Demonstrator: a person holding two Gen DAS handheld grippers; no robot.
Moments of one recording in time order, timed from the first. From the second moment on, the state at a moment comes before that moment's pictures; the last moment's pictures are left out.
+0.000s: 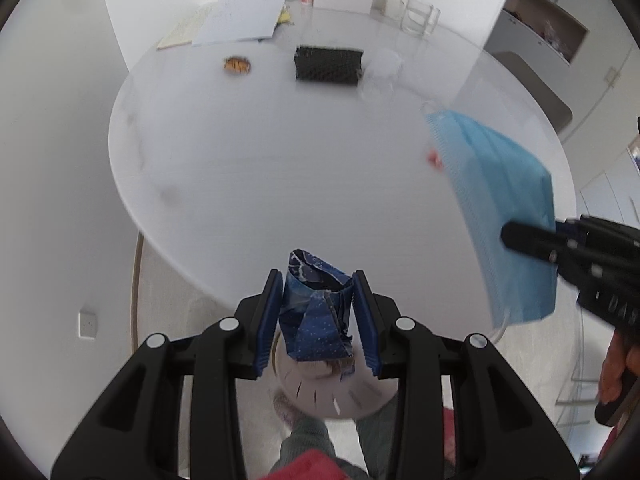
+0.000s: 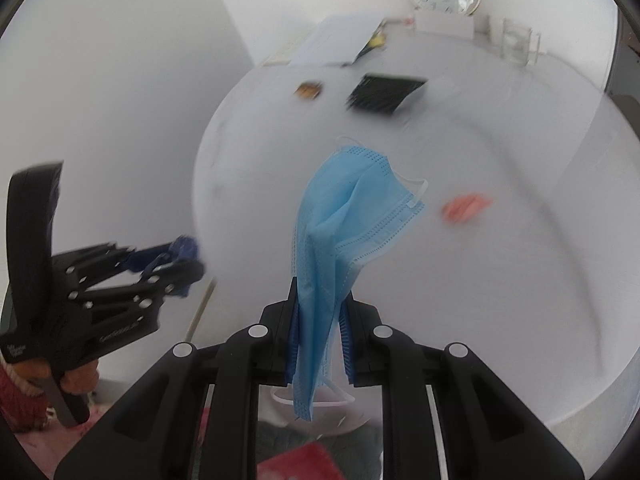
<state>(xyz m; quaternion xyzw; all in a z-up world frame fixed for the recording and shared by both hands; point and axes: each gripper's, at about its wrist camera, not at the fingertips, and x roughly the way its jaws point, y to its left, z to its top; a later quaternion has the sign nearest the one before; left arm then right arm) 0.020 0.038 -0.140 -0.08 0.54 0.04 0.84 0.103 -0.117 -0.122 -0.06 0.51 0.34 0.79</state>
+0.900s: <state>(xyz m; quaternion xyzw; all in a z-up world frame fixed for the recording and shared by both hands) -0.070 0.065 -0.158 -0.07 0.55 0.00 0.83 -0.004 -0.075 -0.213 -0.12 0.59 0.31 0.73</state>
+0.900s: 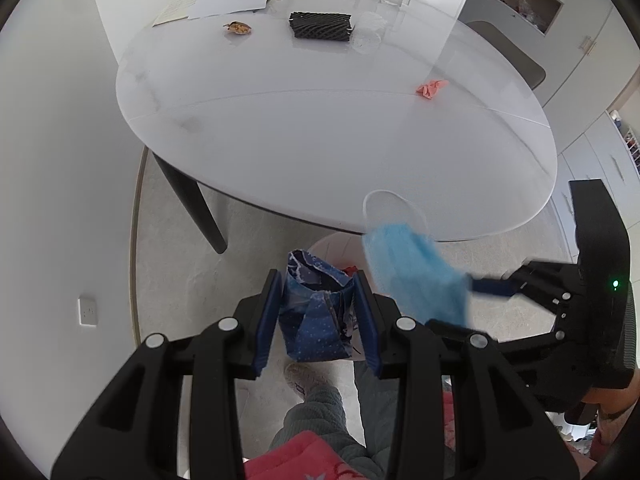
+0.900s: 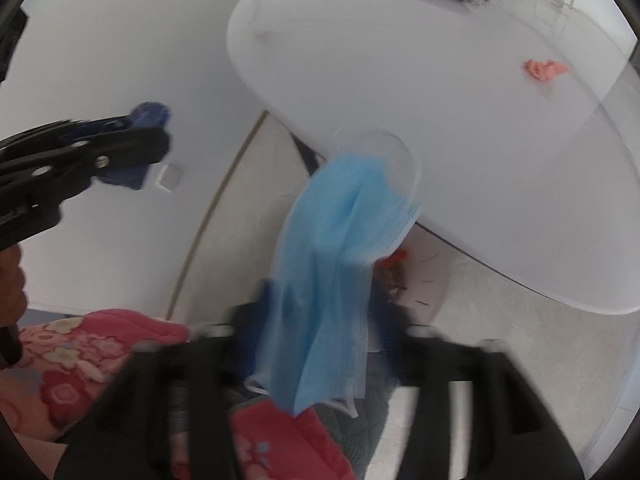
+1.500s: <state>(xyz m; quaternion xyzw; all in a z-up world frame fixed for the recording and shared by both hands) -0.070 0.042 -0.155 -0.06 0.55 -0.03 0.83 0.013 -0.110 -0.161 -0.11 0.55 0.24 0.79</state>
